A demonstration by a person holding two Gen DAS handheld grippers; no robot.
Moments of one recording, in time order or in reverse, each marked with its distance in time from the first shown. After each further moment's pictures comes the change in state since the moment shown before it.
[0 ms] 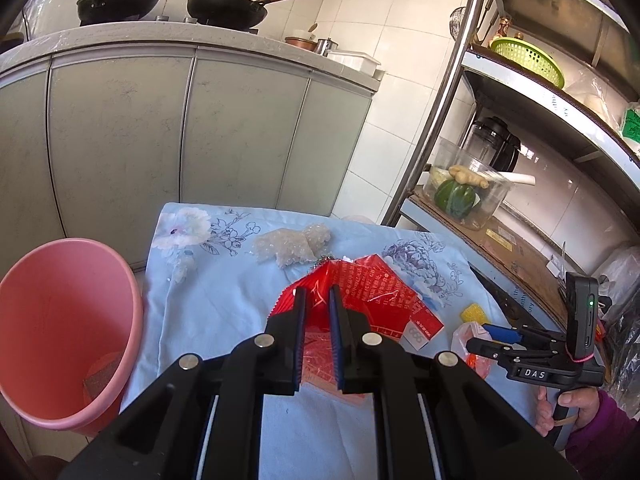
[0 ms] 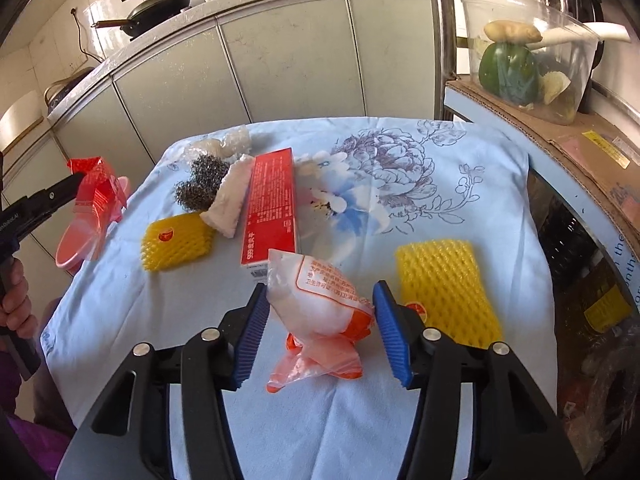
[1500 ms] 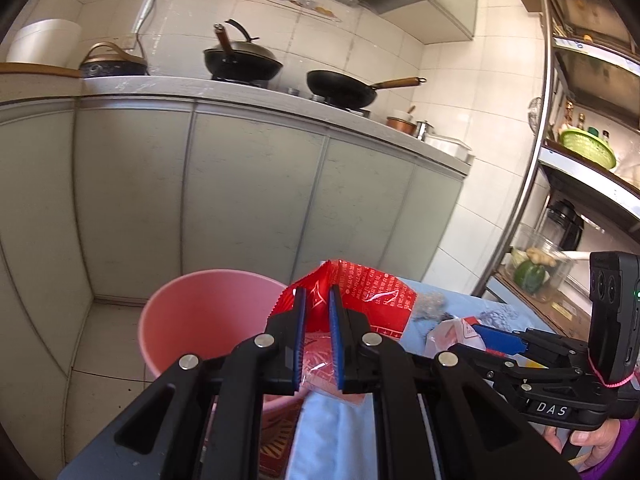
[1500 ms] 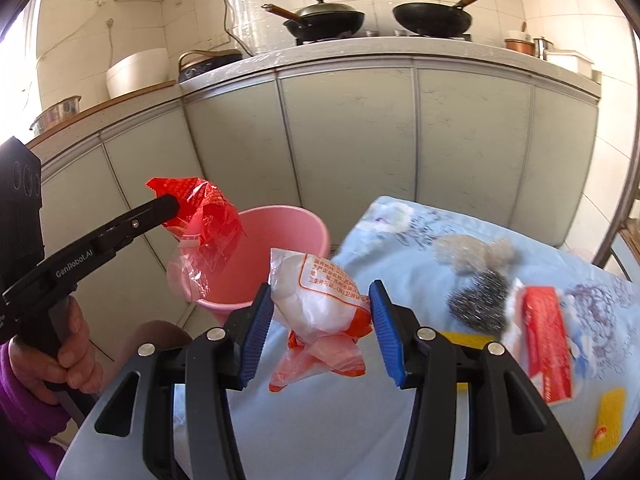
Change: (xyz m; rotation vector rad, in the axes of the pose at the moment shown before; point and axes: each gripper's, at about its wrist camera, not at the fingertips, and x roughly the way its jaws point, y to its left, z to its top) left arm -0.139 0.094 -0.021 -0.132 -0.273 0.322; right arm 0.002 0.241 0.046 -0.329 -0.152 0.323
